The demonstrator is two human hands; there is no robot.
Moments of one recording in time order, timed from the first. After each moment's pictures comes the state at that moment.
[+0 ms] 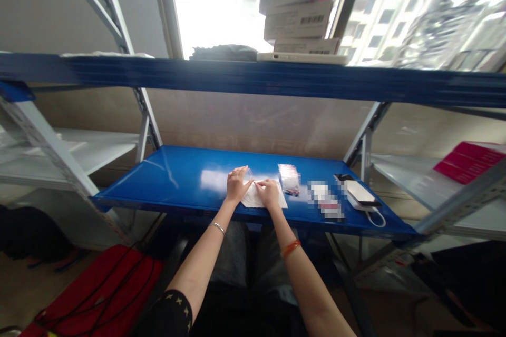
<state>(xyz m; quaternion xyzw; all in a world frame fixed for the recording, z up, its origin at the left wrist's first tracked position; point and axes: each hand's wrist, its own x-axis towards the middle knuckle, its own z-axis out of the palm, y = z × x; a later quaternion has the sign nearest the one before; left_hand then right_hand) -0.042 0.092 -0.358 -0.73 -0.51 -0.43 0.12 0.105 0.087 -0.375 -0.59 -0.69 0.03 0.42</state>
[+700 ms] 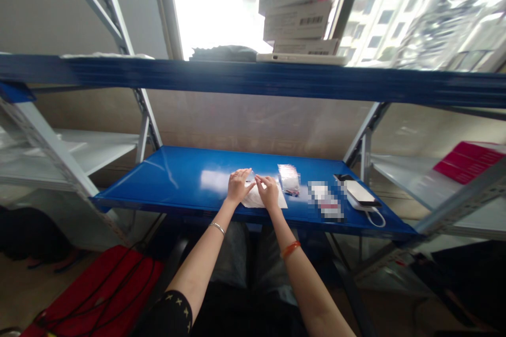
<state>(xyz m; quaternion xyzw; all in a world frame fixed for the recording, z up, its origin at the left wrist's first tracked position) -0.041 0.089 -0.357 -0.77 -0.48 -0.40 0.11 0.101 0.079 -0.365 -0.54 -0.69 0.02 0.48</state>
